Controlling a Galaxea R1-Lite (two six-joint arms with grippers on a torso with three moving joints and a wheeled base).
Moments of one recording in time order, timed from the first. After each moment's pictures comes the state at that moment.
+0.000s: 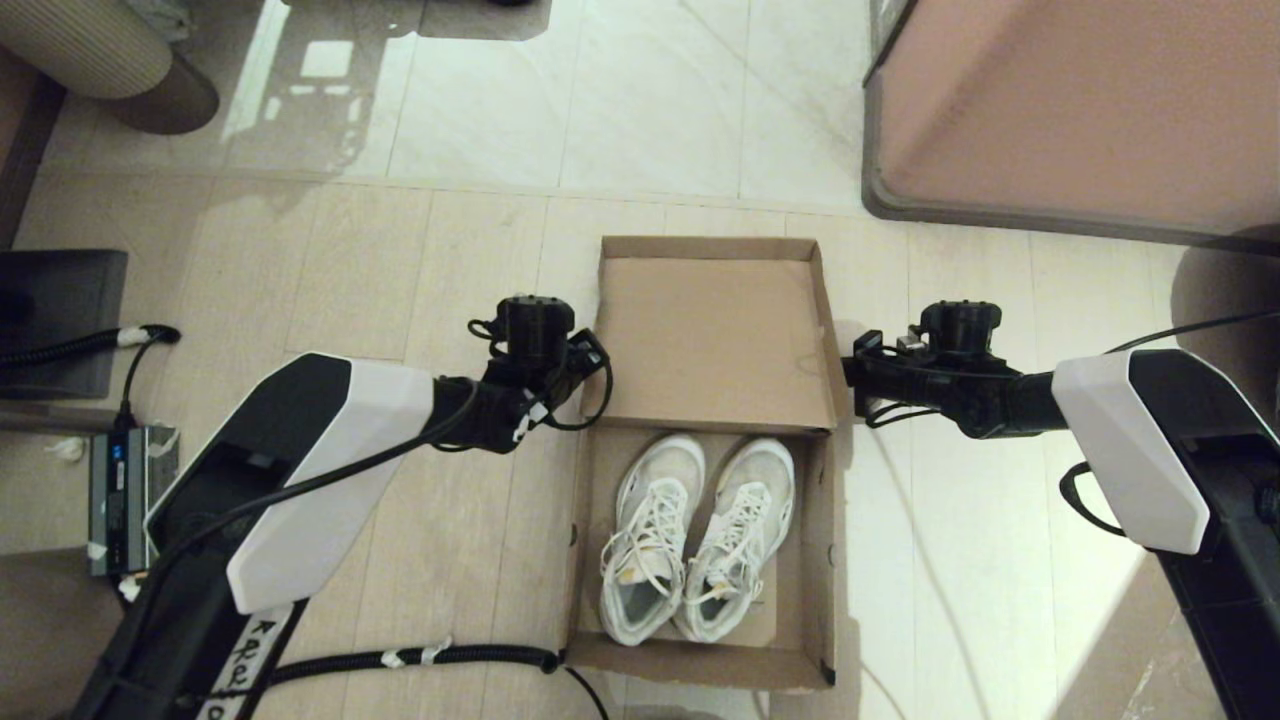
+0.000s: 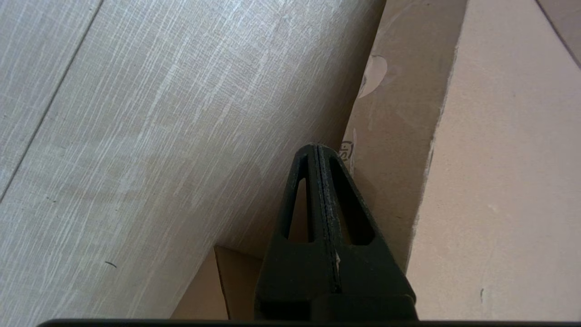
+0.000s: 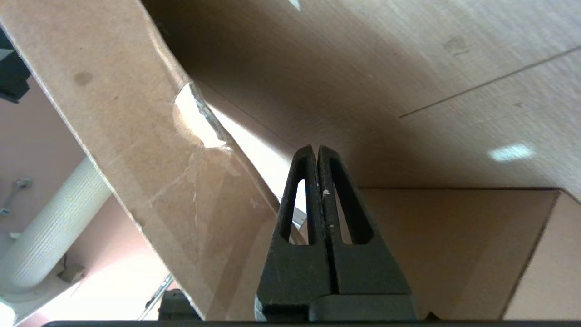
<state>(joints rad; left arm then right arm) -0.42 2.54 -1.94 -0.40 0.21 -0.66 0.02 2.60 -1.96 -0.42 0.70 1.36</state>
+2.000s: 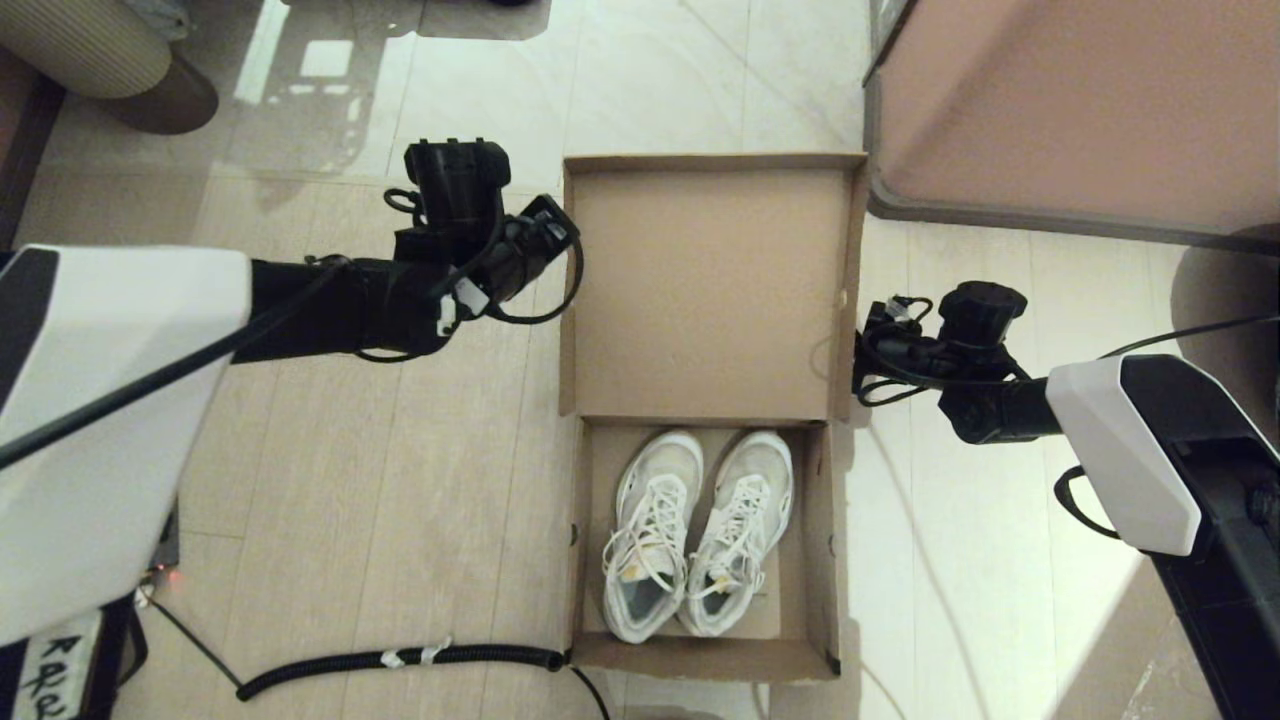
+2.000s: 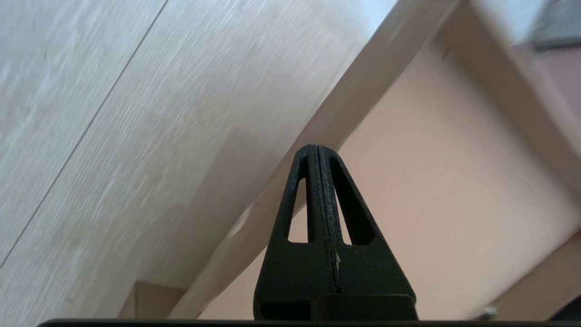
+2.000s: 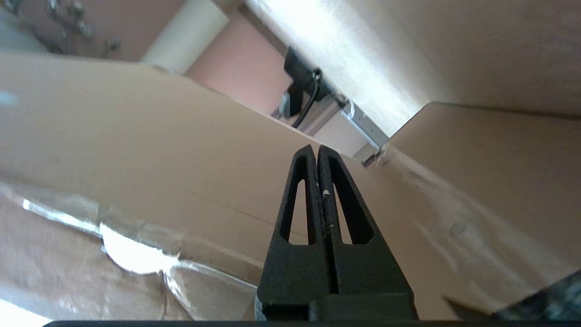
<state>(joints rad) -0.43 2.20 -1.93 -0.28 0.21 -0.66 0.02 2.61 -1.96 -0.81 1.05 1.62</state>
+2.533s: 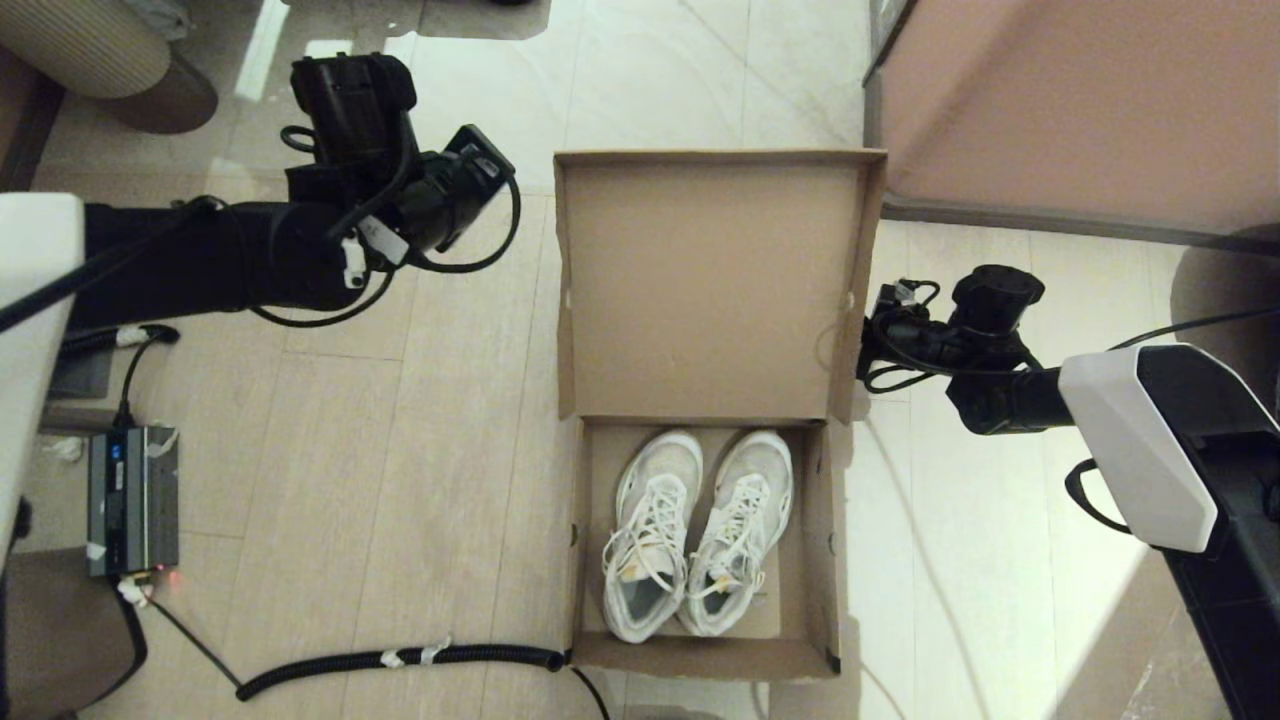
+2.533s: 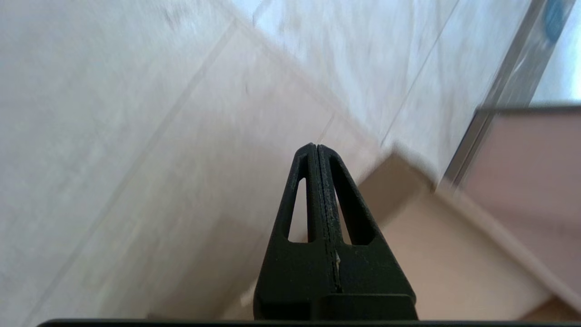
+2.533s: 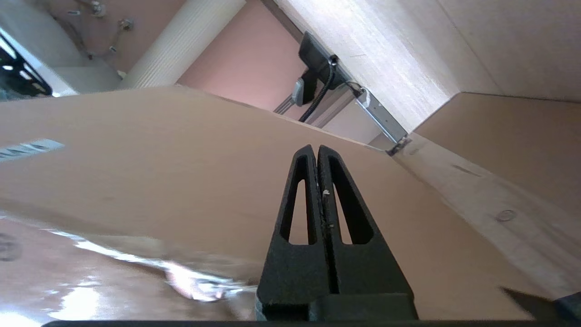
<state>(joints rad) -0.35 2.07 -1.89 -0.28 0.21 -0.66 0.01 2.58 -1.96 -0.86 1.08 1.68</state>
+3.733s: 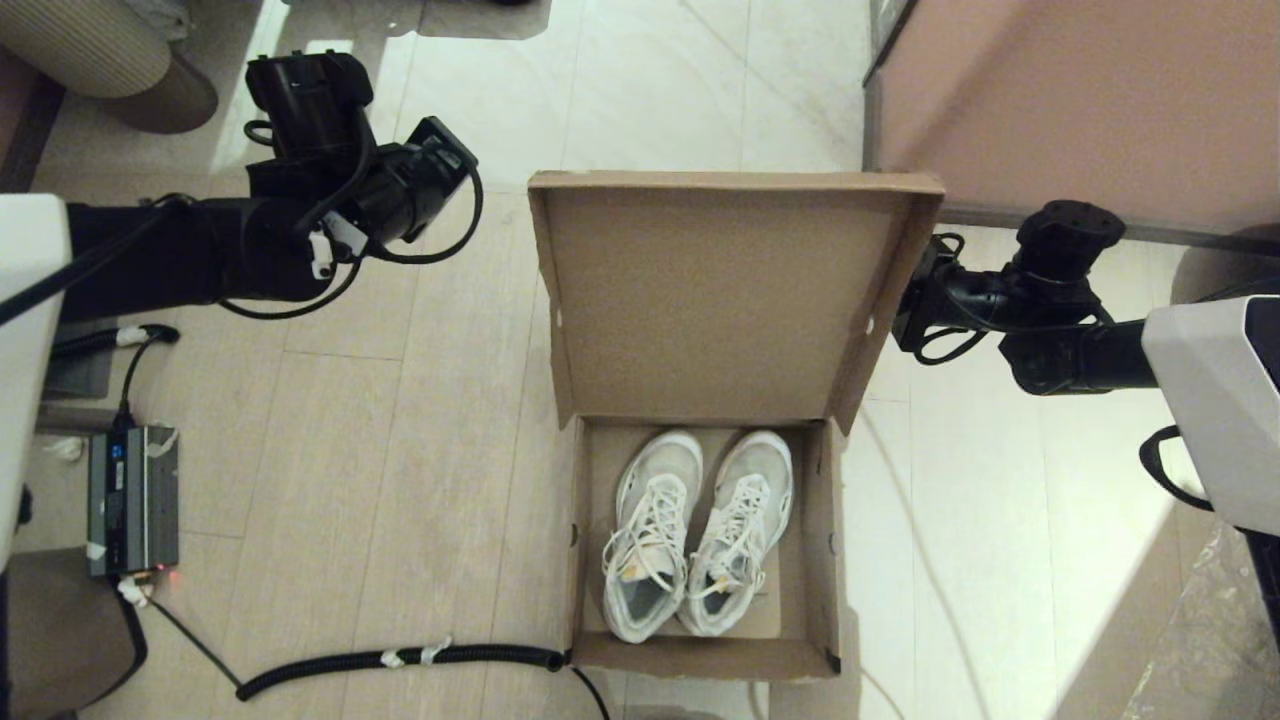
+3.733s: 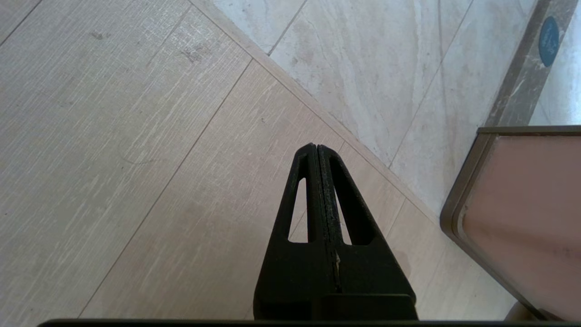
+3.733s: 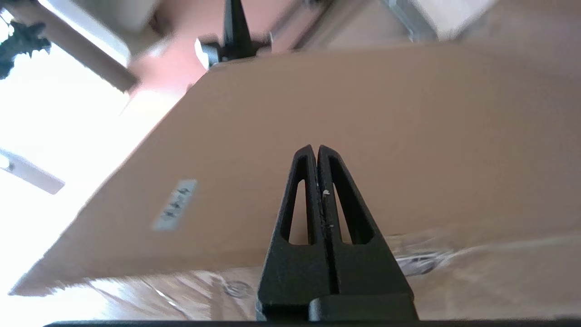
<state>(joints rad) -0.27 2.10 -1.93 -0.29 0.14 -0.66 -0.03 2.40 -1.88 -0.86 1.40 1.81</state>
